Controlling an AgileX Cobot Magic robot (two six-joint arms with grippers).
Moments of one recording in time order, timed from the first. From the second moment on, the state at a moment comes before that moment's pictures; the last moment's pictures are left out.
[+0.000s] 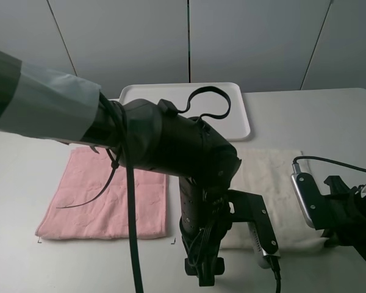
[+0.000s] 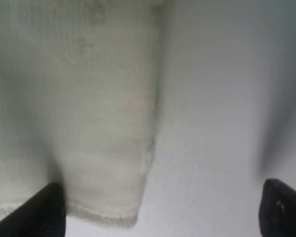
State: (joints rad) left arm -1.11 2.15 -1.35 -0.06 0.83 0.47; right arm 0.16 1.61 -0.32 0.05 0.35 -1.48
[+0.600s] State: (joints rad) left arm -1.12 2.18 -1.36 0.01 0.83 0.40; right arm 0.16 1.61 -0.32 0.06 0.34 -1.48
